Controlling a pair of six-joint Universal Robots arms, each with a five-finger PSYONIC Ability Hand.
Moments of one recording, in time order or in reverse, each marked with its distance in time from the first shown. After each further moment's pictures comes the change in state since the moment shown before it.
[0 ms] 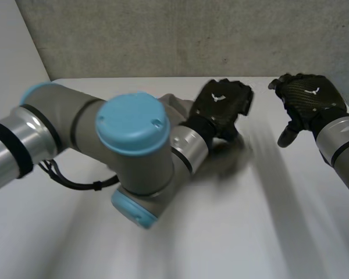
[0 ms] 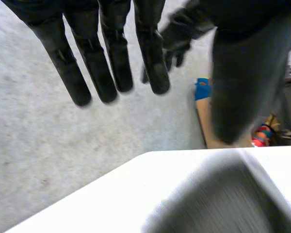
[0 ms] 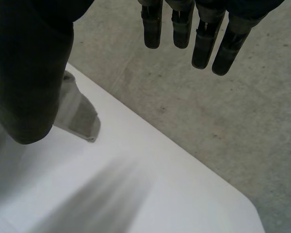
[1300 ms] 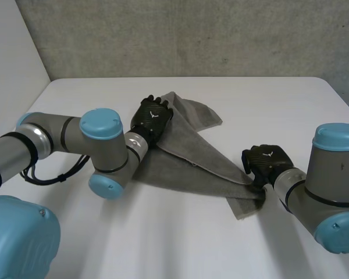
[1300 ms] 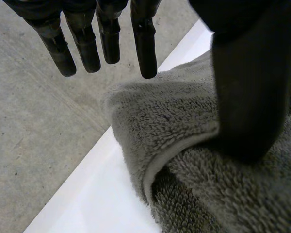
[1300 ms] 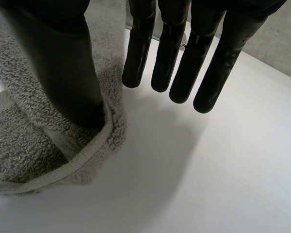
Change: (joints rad) left arm 0.312 -0.316 0.107 0.058 0.002 0.552; right arm 0.068 0.374 0.031 -0.056 -0.007 0.034; left_hand -0.267 -0.280 -0.294 -0.299 -0.261; right_hand 0.598 0.595 0.586 0.578 0.597
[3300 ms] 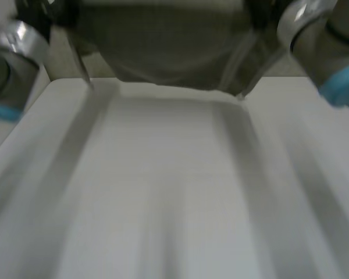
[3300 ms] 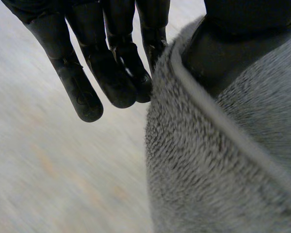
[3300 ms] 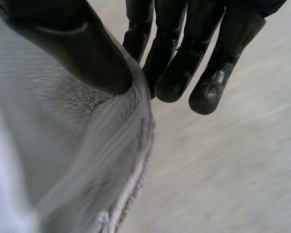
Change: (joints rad) left arm 0.336 0.526 -0.168 0.230 0.216 -0.281; right arm 0.091 0.175 -1.253 0.466 -0.004 -0.269; left_hand 0.944 1.025 1.031 1.044 0.951; right_hand 0.484 0.499 0.497 0.496 0.517
